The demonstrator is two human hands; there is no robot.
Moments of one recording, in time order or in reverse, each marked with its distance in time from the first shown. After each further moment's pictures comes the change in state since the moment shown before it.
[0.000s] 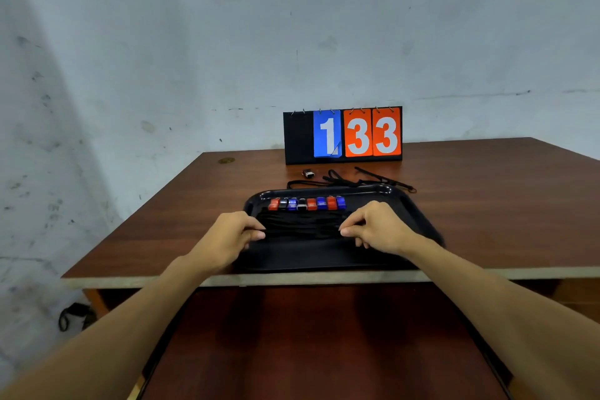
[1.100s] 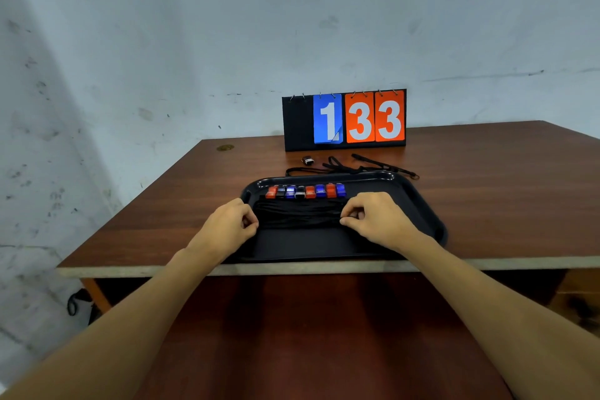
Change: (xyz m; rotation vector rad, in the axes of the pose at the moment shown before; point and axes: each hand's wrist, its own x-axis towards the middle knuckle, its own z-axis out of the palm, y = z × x) left_hand 0.010 -0.006 0.017 0.155 0.099 -0.070; right_hand 0.003 0.012 0.008 -0.207 0.148 -0.086
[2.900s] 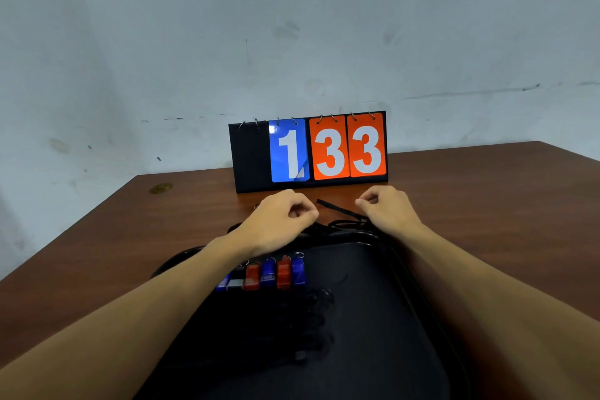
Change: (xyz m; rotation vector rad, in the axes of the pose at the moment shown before) left_hand 0.191 0.118 0.055 -0.296 -0.196 0.213; right_hand 0.158 0.146 -0.029 0.130 0.140 0.396
